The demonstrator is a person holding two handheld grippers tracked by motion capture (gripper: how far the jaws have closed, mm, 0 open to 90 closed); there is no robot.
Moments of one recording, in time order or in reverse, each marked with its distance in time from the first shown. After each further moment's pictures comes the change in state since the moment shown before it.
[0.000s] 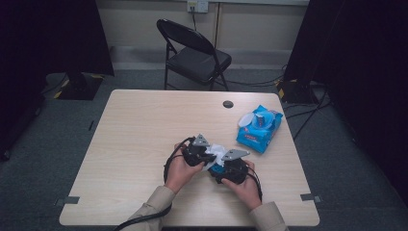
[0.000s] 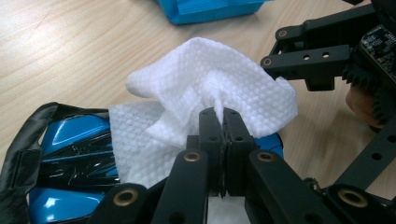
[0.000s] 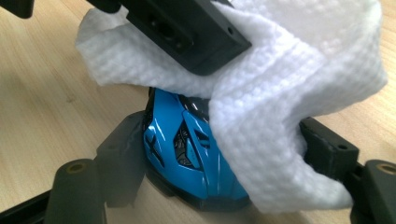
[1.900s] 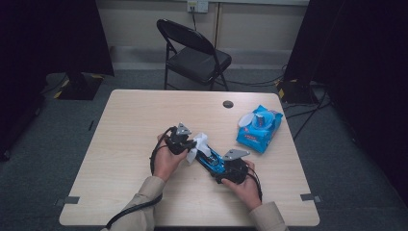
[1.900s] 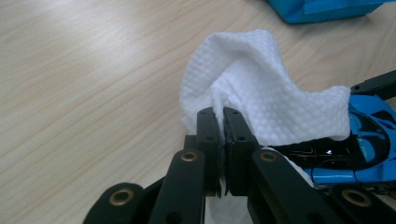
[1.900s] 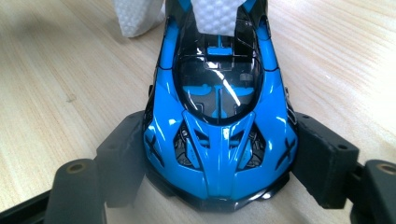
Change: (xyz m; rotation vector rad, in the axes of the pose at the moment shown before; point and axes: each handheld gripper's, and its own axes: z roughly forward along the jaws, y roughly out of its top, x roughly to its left) left arm 0.056 -0.008 -0.027 0.014 0.226 -0.030; right arm 0.000 0.000 0.000 0.000 0.000 0.001
